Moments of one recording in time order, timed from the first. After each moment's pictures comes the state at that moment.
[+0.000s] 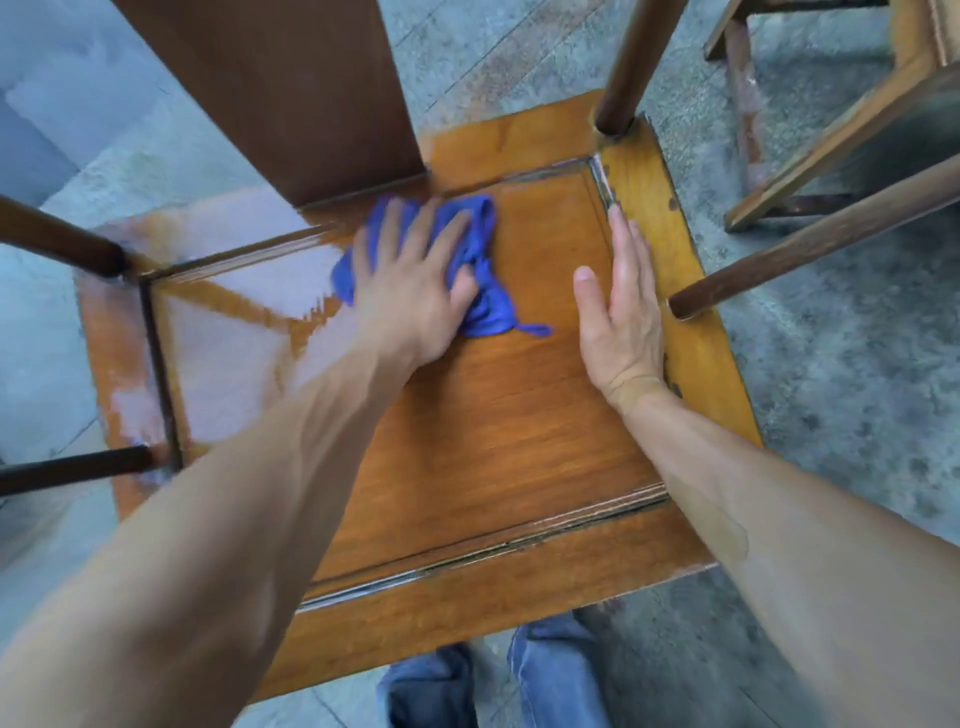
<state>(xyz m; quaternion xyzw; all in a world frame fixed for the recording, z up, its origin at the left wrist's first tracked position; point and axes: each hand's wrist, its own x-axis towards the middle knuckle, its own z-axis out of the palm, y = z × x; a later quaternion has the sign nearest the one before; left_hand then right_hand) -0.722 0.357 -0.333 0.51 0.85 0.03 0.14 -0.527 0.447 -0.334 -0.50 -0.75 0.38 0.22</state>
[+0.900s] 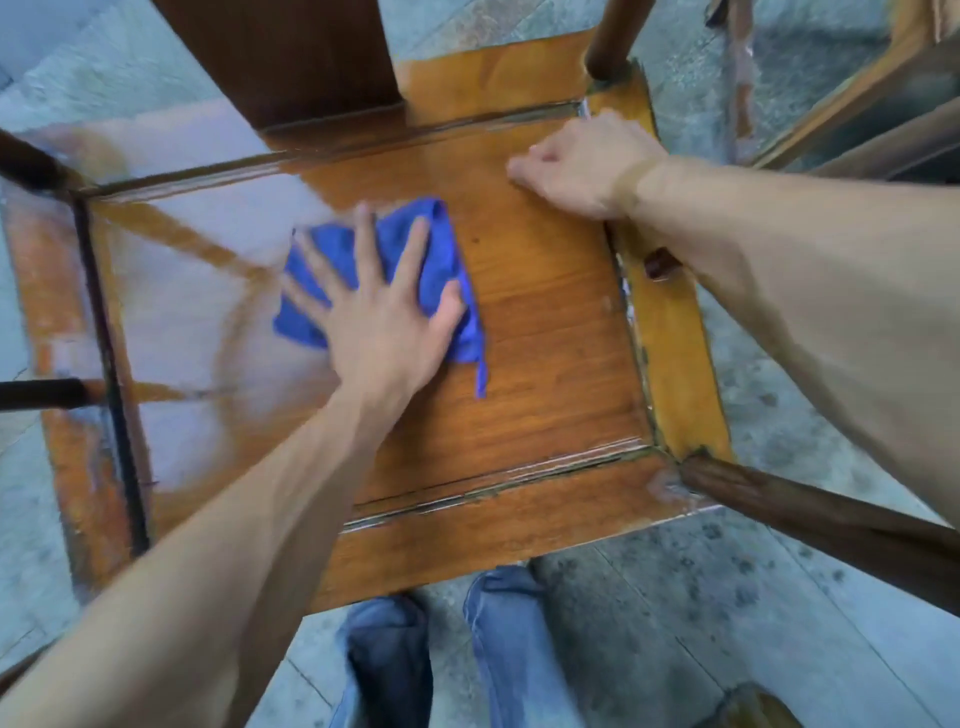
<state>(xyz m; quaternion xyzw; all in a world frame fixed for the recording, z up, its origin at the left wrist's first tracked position) -0.659 0.306 -0.340 0.36 0.92 0.05 0.11 -0.590 0.524 -0.247 -0.35 -0.89 0.16 -0.24</state>
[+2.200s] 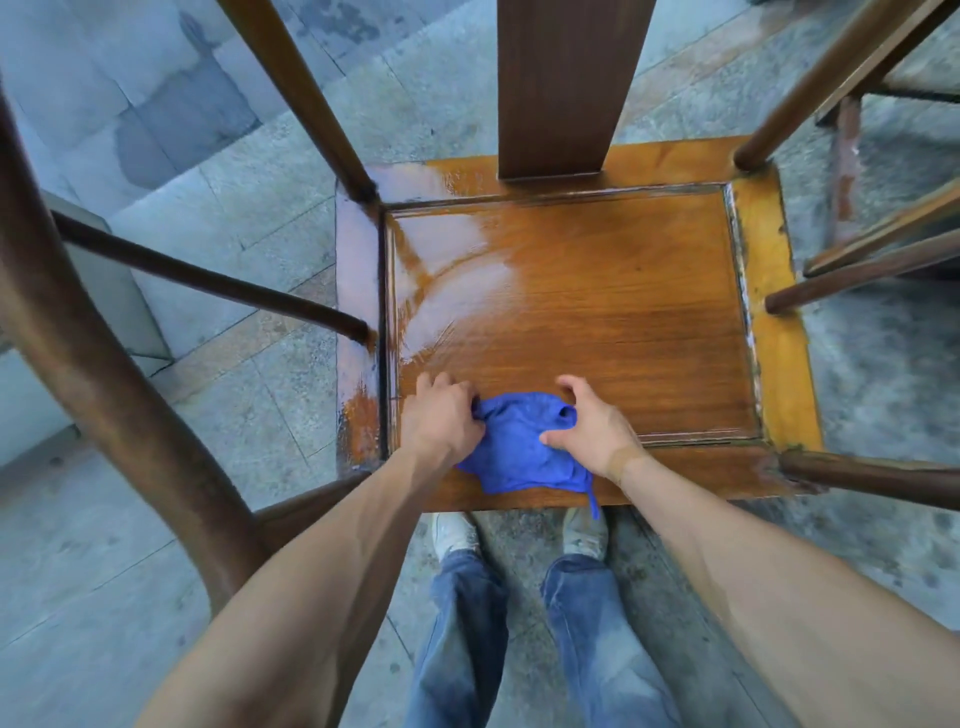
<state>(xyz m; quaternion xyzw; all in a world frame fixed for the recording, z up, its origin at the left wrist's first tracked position) -0.688 0.121 -0.264 0.35 0.87 -0.03 0.34 -0.541 0.260 -0.264 -0.43 -0.76 0.43 -0.24</state>
